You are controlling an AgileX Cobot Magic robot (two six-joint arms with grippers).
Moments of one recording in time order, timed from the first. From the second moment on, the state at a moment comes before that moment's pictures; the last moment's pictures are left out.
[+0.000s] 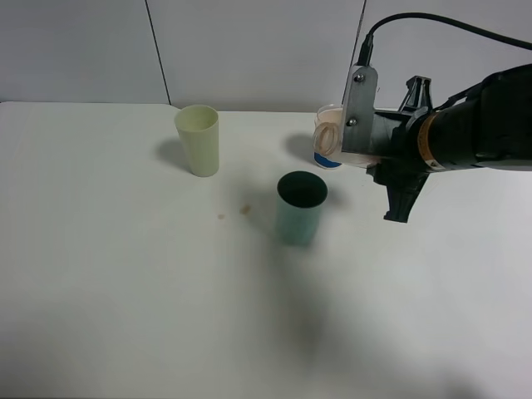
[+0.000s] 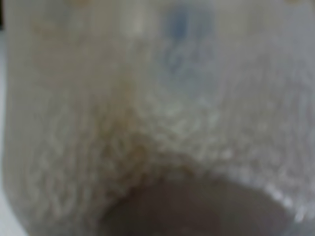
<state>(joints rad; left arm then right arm) -0.02 0.00 -0.51 -0.02 1.05 0.01 0.58 1.46 -0.69 -1.08 0.30 0.05</state>
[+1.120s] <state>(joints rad) -0.02 0.00 -0.51 -0.02 1.05 0.01 0.58 1.47 -0.69 -1.15 0.38 -0.08</state>
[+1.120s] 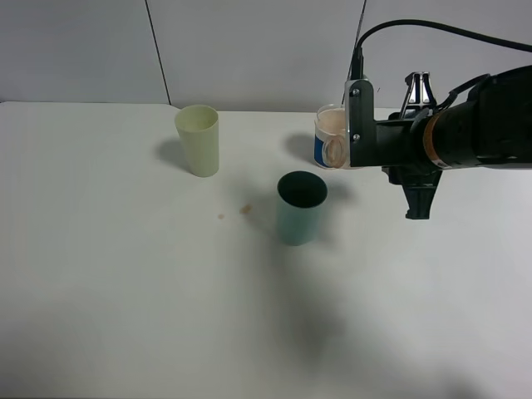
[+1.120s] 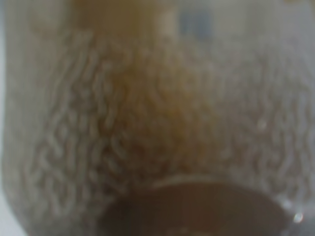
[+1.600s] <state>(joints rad) -0.02 0.00 -0.51 -0.02 1.05 0.01 0.58 1.54 -0.69 -1.15 0.36 -0.08</state>
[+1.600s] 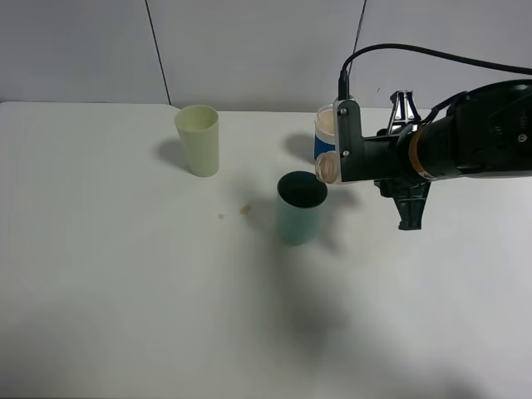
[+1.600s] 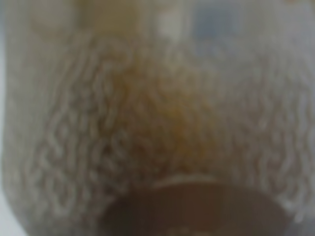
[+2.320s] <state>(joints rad) -0.02 0.00 -0.51 -0.02 1.05 0.01 0.62 1.60 -0.78 -1.16 0.43 -0.14</state>
